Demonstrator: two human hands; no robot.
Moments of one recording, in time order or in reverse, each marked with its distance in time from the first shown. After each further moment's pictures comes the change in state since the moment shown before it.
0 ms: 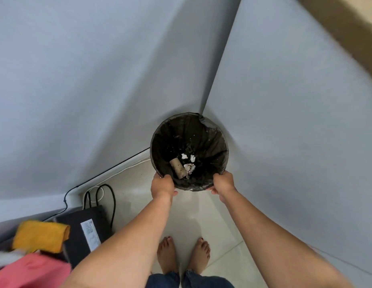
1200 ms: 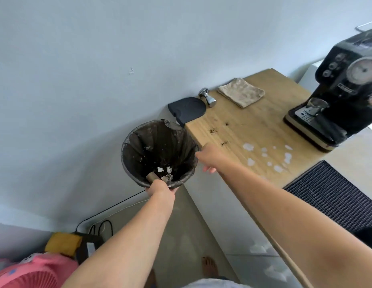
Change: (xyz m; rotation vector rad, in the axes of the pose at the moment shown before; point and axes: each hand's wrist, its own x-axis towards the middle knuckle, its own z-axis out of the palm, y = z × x) left_hand -0.368 0.147 0.007 -0.939 0.044 -0.068; right_hand -0.329 -0.221 -0.266 -0.647 -0.071 -0.606
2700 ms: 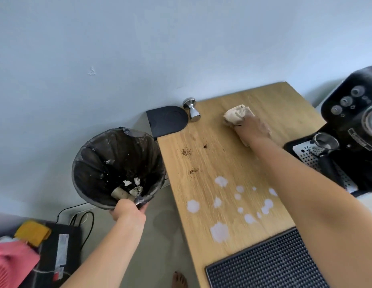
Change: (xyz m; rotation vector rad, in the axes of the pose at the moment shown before) left_hand 0.007 -0.047 0.048 -0.307 0.278 0.059; right_hand 0.183 0.094 -0.219 -0.312 0.506 -0.152
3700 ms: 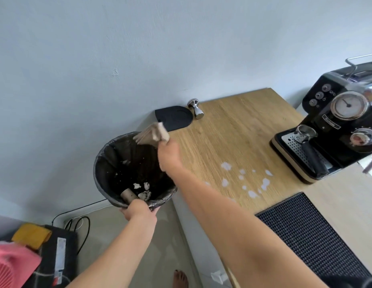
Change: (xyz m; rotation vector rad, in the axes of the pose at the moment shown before) left_hand -0.055 0.020 -0.055 0.048 -0.070 -0.054; right_hand -0.223 -0.216 0.064 0.935 -0.263 0.053
